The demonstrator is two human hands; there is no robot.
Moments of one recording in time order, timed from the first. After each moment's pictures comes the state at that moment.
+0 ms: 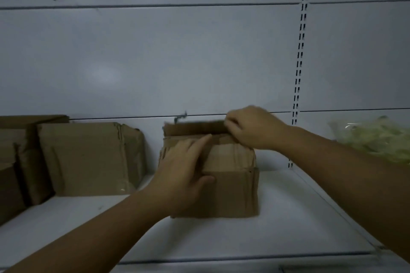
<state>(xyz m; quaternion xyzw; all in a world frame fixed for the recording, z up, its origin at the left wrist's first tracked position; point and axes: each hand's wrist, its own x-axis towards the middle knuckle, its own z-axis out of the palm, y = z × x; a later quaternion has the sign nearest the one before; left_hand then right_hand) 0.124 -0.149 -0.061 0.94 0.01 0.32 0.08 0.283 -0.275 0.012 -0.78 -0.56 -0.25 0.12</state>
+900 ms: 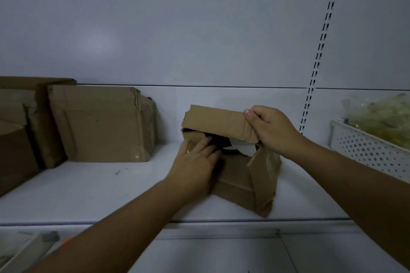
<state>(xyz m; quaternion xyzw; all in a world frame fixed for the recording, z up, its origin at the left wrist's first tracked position) 0.126 -0.123 -0.121 0.97 0.04 0.19 -0.14 0.261 -0.264 -0.057 -0.75 -0.48 -0.12 0.43</state>
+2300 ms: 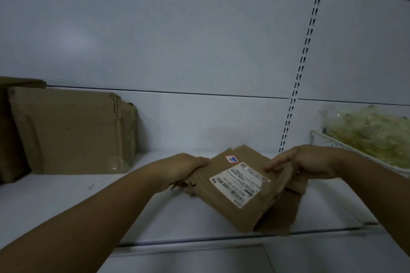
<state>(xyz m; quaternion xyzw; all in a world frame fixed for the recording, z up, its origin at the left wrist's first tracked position) 0.156 -0.100 -0.100 0.83 0.17 0.03 0.53 0.328 -0.344 -0.067 -0.84 -0.26 0.30 0.36</state>
